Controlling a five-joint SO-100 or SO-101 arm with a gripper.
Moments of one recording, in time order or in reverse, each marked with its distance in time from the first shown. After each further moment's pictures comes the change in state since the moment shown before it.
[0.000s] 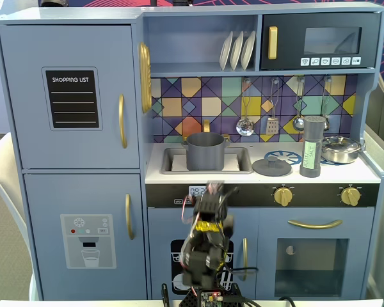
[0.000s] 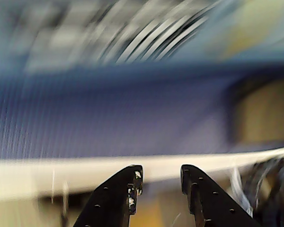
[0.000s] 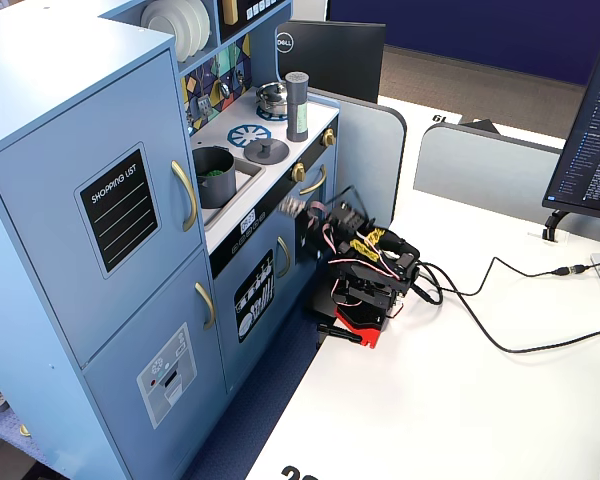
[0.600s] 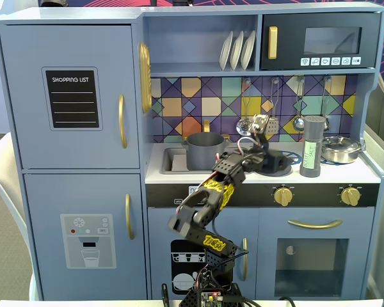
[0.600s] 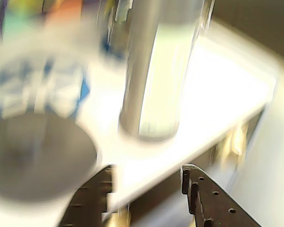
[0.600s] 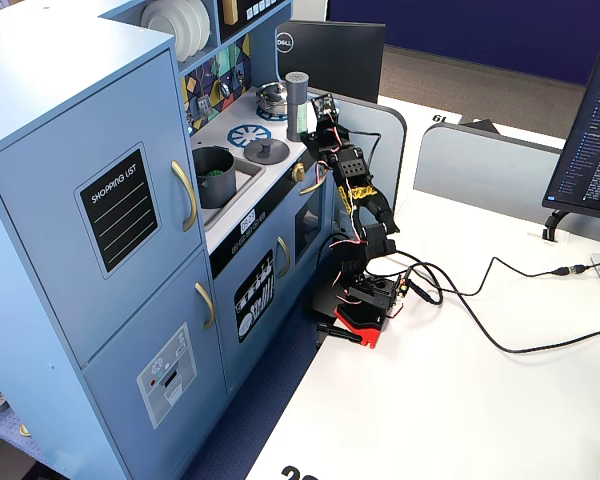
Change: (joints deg) arm 30.1 -31.6 -37.8 -45.0 -1.2
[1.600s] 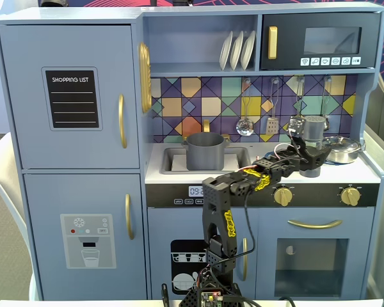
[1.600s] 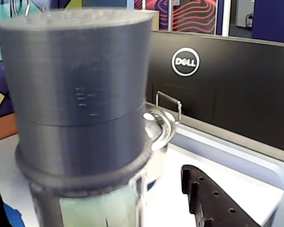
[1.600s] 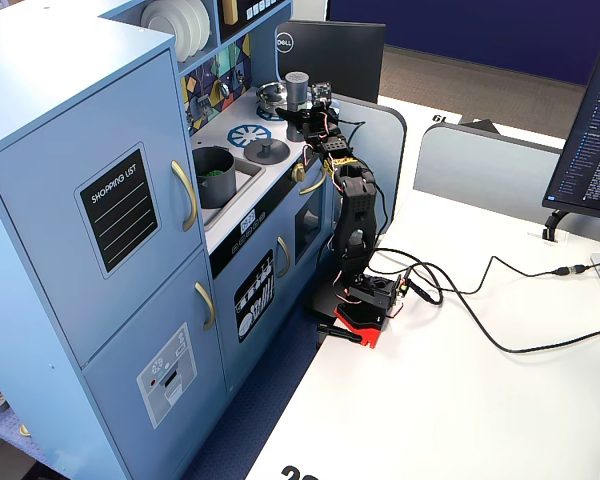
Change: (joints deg) arm 3.5 -45.3 -20.5 -38.3 7.2
